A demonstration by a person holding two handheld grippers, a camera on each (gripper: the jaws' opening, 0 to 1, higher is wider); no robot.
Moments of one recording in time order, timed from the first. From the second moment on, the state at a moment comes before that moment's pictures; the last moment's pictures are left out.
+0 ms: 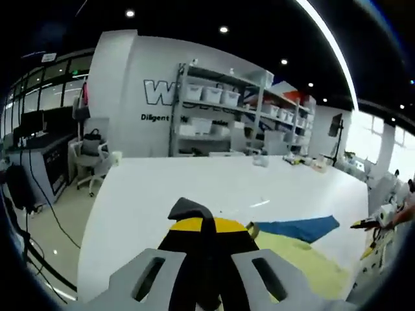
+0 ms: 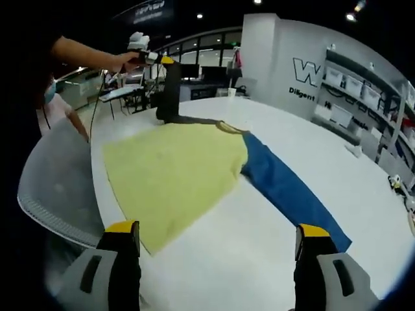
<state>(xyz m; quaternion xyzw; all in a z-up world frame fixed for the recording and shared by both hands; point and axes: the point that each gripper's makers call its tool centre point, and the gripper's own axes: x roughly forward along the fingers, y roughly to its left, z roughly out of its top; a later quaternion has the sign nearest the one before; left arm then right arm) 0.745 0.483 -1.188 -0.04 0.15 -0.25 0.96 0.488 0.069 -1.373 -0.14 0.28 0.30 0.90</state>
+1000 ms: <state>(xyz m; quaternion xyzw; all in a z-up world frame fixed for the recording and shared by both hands) 0.749 0.313 -1.222 0.04 0.19 -0.37 0.91 0.472 0.042 -1.371 -0.11 0.28 0.27 0.91</state>
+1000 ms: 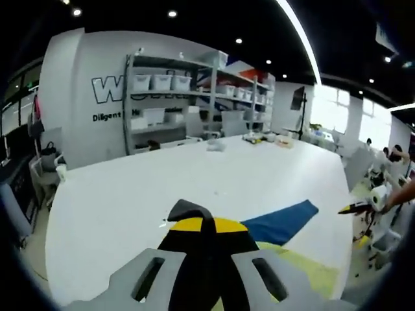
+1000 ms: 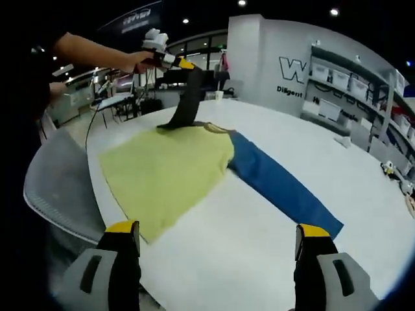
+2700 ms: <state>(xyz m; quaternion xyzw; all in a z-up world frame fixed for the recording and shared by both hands) 0.730 0.189 -1.395 0.13 0.34 -0.41 0.83 0.450 0.015 -1.386 -0.07 0.30 0.23 0.92</state>
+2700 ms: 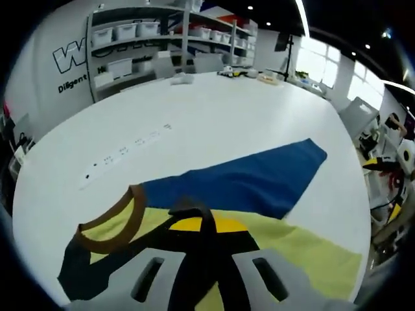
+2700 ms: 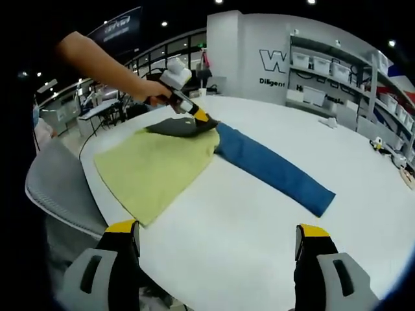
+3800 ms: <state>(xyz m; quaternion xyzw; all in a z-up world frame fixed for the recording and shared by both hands) 0.693 0.160 -1.407 0.11 0.35 -0.49 0.79 0.458 0.000 -1.393 -0.05 0.31 0.23 0.92</state>
